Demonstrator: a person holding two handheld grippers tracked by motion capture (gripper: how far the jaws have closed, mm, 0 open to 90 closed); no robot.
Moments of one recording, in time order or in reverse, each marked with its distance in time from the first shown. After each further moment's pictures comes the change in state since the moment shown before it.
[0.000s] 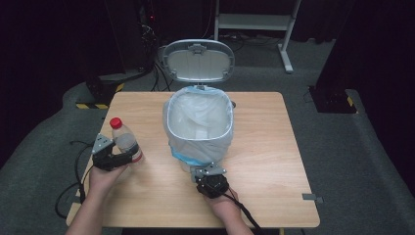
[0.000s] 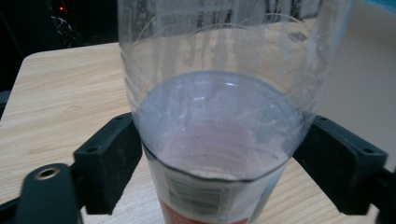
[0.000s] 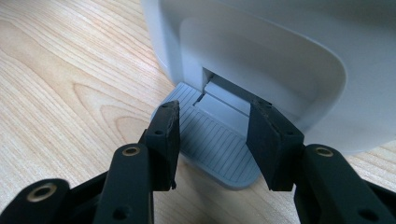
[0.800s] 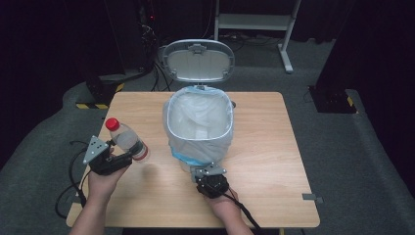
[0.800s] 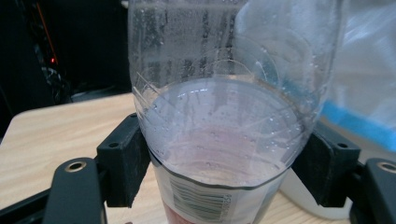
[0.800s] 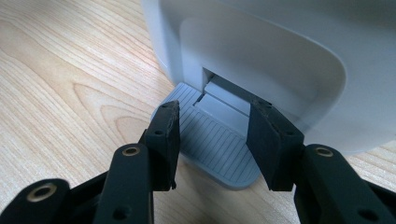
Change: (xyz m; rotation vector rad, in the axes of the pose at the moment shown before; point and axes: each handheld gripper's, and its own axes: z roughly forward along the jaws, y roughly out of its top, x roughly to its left) left arm -0.036 0.026 -0.042 -0.201 -0.071 0.023; right arm 0.000 0.000 0.000 -0.001 0.000 -0.001
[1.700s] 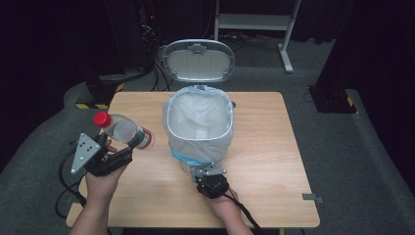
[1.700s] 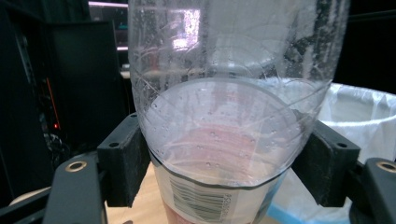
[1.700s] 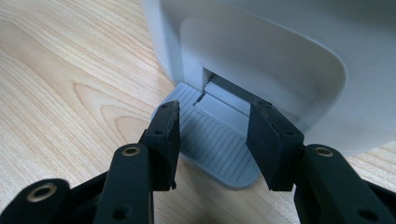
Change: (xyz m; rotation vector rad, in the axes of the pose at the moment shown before) left arm -0.041 0.058 -0.031 -0.223 -0.007 0.075; right arm 0.000 0.000 0.000 -0.005 -0.002 -0.009
